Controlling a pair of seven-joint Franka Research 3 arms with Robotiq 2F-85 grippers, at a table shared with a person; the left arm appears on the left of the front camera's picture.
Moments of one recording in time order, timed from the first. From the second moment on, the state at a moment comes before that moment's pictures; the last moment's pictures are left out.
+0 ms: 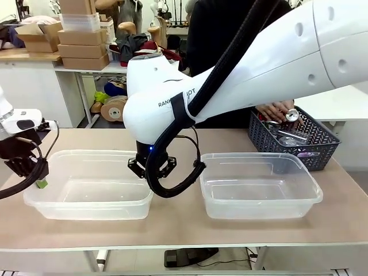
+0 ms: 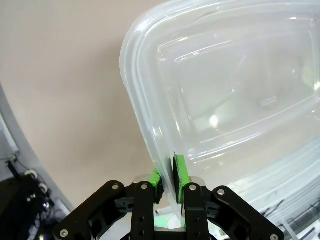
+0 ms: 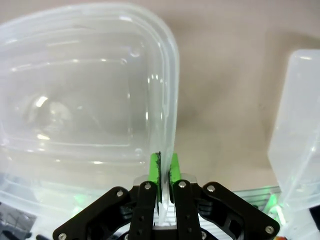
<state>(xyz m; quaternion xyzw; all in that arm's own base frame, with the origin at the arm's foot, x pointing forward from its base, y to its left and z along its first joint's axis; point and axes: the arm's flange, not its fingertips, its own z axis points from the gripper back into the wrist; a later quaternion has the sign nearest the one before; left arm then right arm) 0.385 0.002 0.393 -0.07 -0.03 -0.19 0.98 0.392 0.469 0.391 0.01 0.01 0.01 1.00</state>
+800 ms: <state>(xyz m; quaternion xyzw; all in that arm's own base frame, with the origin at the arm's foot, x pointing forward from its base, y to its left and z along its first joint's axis) 0.344 -0.088 0.544 -0.05 -0.02 -0.12 0.99 0.392 0.391 0.536 0.00 0.03 0.13 0.99</state>
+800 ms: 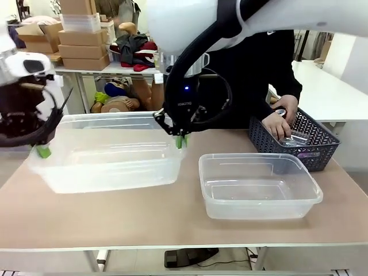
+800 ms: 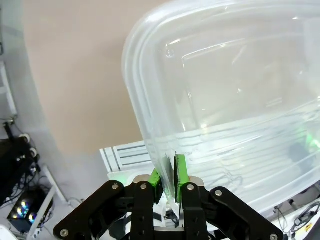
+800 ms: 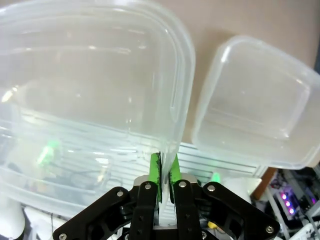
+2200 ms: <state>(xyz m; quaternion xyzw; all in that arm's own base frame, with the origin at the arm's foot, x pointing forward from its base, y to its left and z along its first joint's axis) 0.382 -0.273 0.518 -0.16 0.03 -0.12 0.98 0.403 0.195 0.551 -0.03 0.04 0.03 1.00</state>
